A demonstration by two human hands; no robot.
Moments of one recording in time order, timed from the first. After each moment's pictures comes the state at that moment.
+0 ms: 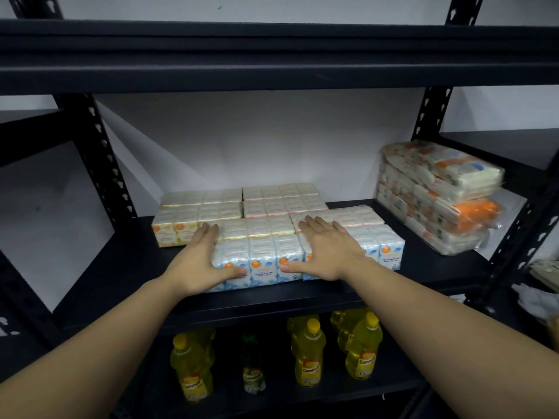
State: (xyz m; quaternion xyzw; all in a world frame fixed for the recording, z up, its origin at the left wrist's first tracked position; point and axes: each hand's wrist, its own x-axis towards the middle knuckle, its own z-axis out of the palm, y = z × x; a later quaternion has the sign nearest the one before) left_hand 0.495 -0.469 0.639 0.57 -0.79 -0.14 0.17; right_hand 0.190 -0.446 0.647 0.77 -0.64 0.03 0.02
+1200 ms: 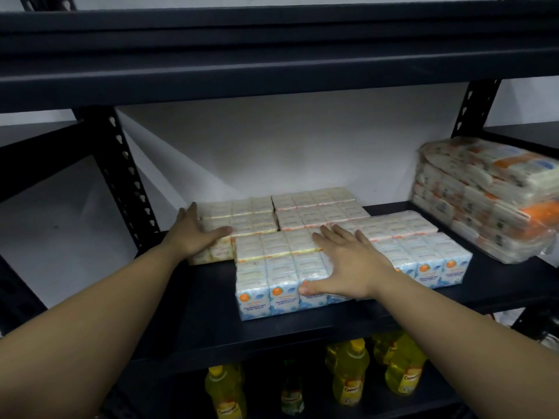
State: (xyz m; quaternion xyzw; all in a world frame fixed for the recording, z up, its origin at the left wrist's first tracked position) left_hand 0.582 -0.607 0.664 0.65 -0.70 -0.20 0.24; right_hand 0.249 -0.457 0.659 0.76 -0.65 0.04 -0.06
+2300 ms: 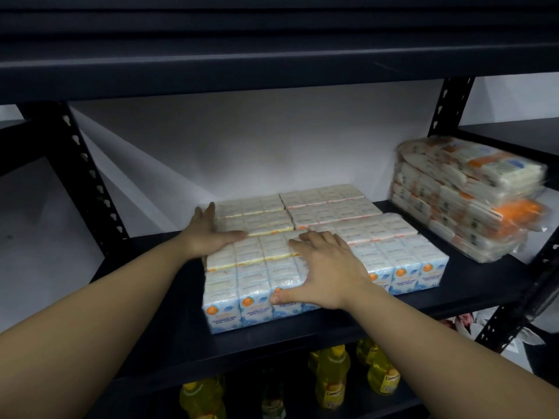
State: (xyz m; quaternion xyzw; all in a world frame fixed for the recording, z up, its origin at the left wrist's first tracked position) left_hand 0.497 -0.617 0.665 0.59 -0.74 -0.25 0.18; right_hand 0.251 -0.450 0.658 0.75 -0.65 0.11 -0.02
